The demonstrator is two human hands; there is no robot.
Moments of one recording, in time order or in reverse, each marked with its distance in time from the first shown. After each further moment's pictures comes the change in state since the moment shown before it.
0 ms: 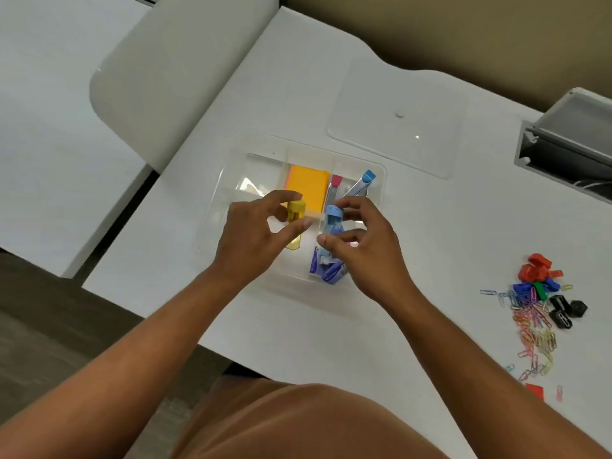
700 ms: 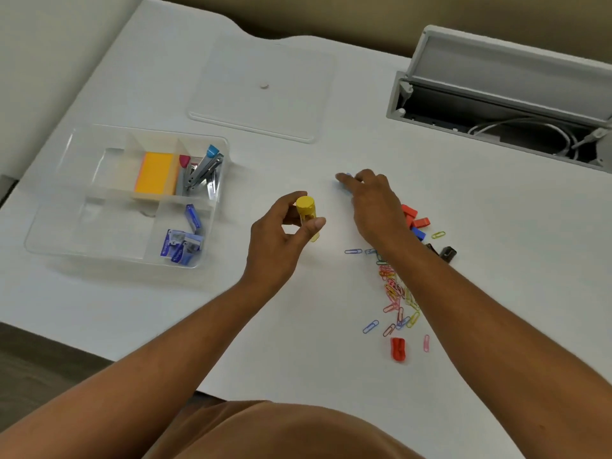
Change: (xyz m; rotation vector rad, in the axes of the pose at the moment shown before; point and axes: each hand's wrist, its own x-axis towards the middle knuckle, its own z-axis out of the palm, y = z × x) left_hand -0.034 0.192 0.245 -0.352 -0.032 -0.160; right_hand 0.045 0.205 -0.246 -0.936 0.127 -0.190
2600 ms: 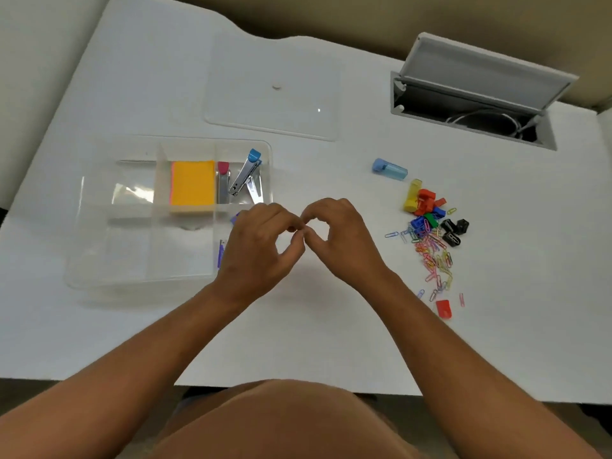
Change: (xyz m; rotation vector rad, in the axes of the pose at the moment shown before) left_hand 0.022 -0.050 -0.166 0.359 -0.144 0.612; right_hand -0.056 -0.215 -0.025 0.416 0.079 0.084
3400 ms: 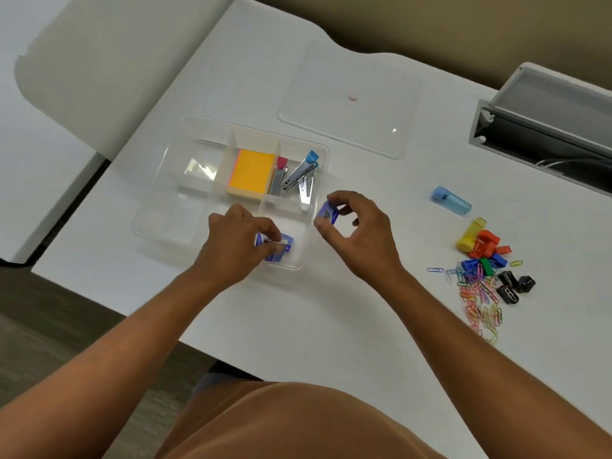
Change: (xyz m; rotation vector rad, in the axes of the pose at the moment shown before) left_hand -0.029 -0.038 -0.037 0.335 -0.273 -0.624; right_hand 0.031 0.009 0.012 0.296 -0.058 -0.067
